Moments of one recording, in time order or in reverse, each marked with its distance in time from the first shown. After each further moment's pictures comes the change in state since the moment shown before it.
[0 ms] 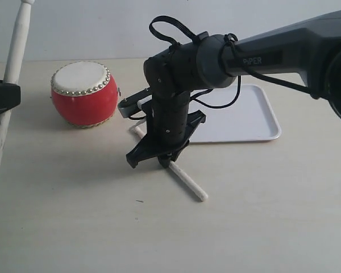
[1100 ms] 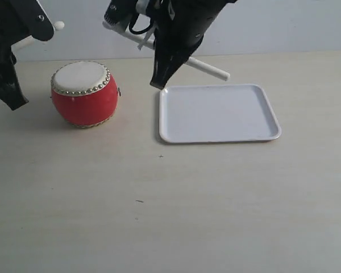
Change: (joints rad) left arm 0.010 0.652 -0.390 0.937 0.511 -0.098; right arm 0.002 -0.391 0.023 -0.384 -0.164 -0.344
